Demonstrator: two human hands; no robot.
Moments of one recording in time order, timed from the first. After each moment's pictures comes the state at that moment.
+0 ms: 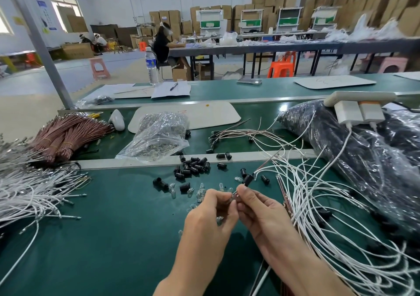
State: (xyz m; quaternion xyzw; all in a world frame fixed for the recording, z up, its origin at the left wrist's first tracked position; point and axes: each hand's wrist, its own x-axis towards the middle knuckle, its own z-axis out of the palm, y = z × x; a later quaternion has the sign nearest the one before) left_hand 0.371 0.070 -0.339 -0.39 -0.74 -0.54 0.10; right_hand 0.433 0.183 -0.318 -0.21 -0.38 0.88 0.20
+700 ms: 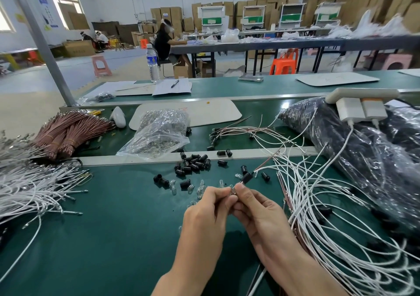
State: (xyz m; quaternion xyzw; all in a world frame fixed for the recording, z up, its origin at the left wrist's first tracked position) left_hand 0.375 0.068 -0.337 -0.36 -0.73 -0.57 0.08; right_hand 0.434 0.171 -0.316 -0.22 -0.38 0.87 0.21
